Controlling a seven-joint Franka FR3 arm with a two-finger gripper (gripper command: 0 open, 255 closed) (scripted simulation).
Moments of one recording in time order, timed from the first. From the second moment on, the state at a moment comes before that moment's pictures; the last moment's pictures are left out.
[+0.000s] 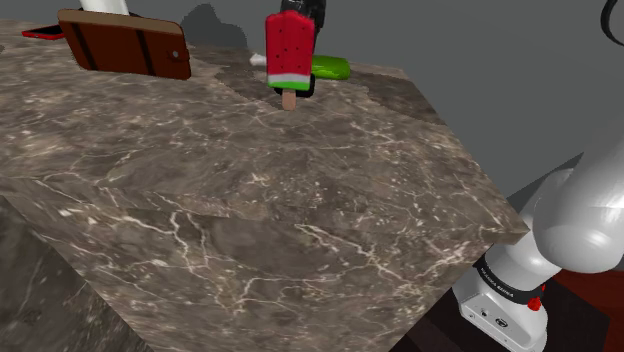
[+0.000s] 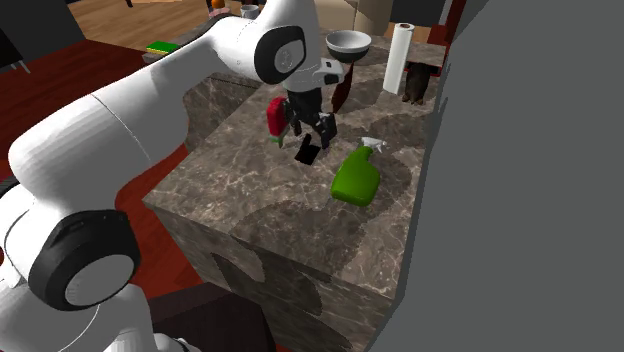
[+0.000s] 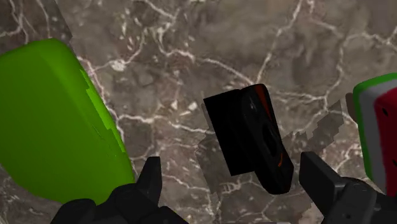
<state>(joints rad) 0.21 0.01 0.39 -1.50 -0.08 1.59 0.03</state>
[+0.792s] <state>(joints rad) 0.26 0.13 0.43 -1.46 -0.14 1.64 0.04</state>
